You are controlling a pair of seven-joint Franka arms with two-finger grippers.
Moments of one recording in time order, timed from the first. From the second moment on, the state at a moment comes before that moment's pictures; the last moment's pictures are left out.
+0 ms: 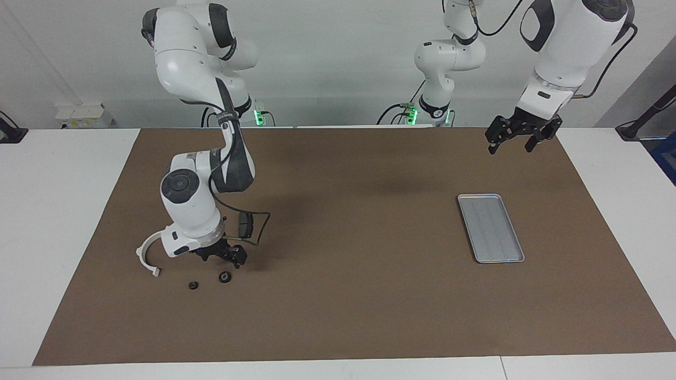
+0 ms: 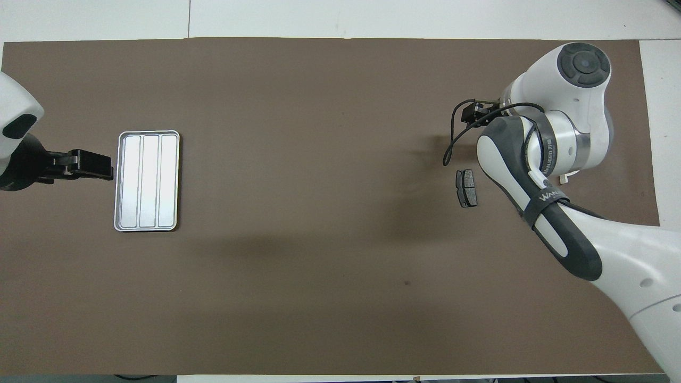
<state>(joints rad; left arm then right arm) -0.02 -0.07 -0.08 -1.73 0.00 1.69 -0.08 0.07 0.60 0.04 -1.53 -0.10 2.16 0.44</state>
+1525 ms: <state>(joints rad) -0.02 -0.07 -0.08 -1.73 0.00 1.69 -0.08 0.07 0.71 0.04 -1.34 -0.06 1.98 0.55</state>
